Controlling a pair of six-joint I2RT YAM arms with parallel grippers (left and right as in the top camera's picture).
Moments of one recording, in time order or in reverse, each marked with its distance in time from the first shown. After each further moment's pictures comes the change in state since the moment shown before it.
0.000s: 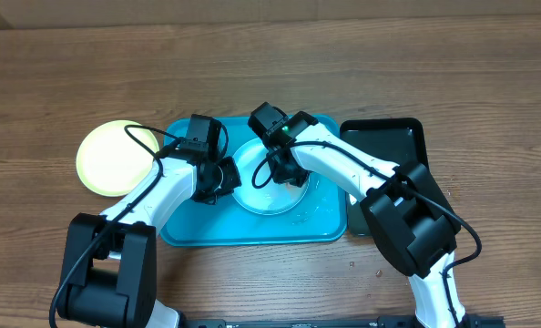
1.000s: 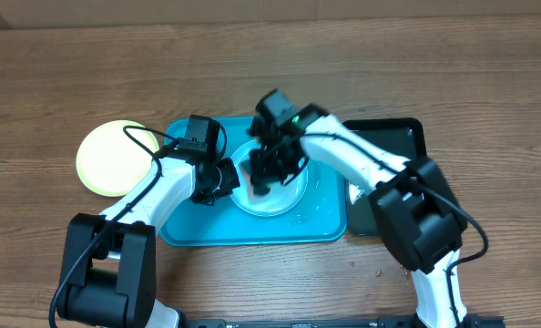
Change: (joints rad) left arm 0.006 0.000 0.000 -0.018 -0.003 0.001; right arm -0.079 -0.008 0.057 0.053 -0.691 -0.097
